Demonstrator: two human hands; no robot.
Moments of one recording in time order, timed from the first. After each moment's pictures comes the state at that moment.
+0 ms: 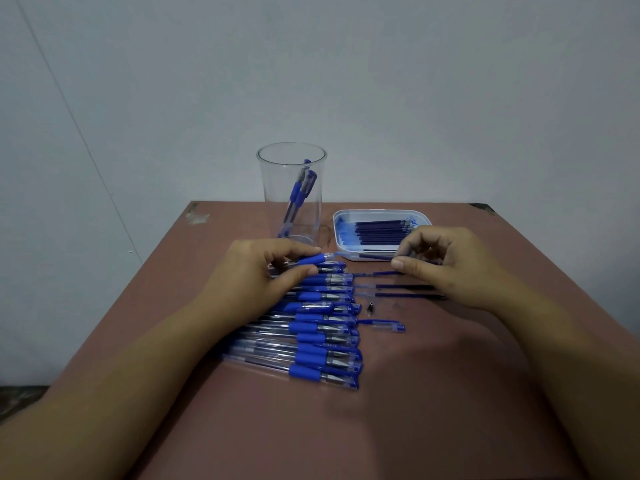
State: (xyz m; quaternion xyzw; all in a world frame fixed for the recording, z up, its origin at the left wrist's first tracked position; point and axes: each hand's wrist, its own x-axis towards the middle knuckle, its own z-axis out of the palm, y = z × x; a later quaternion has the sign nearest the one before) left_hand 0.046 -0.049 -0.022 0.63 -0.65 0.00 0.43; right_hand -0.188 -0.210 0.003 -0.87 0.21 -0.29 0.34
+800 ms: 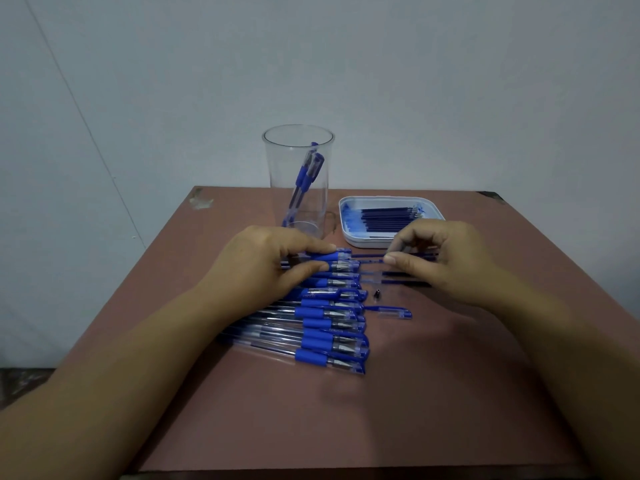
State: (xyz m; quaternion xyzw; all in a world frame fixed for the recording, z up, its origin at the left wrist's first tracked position) left_hand 0.044 -0.046 -0.018 0.62 -0.69 0.08 0.36; right_hand -0.178 -0.195 -0.002 -0.89 0.18 -0.29 0.29
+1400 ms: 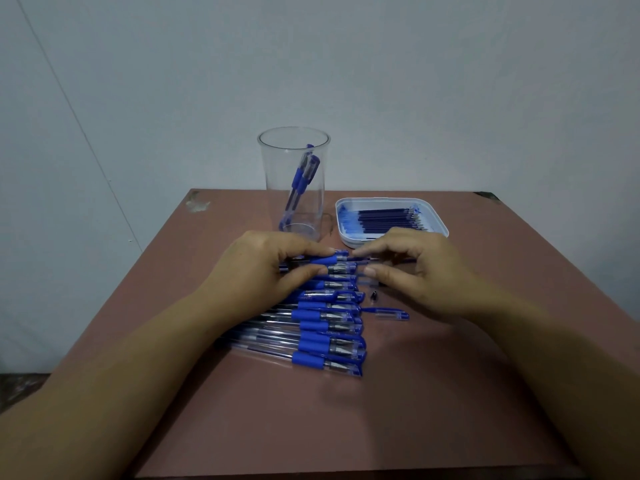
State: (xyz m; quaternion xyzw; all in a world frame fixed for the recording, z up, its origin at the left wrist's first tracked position) left_hand 0.043 -0.048 -0.022 0.62 -0.69 0.05 0.37; right_hand -0.168 -0.186 -0.009 -0.92 0.12 -0.27 0.26
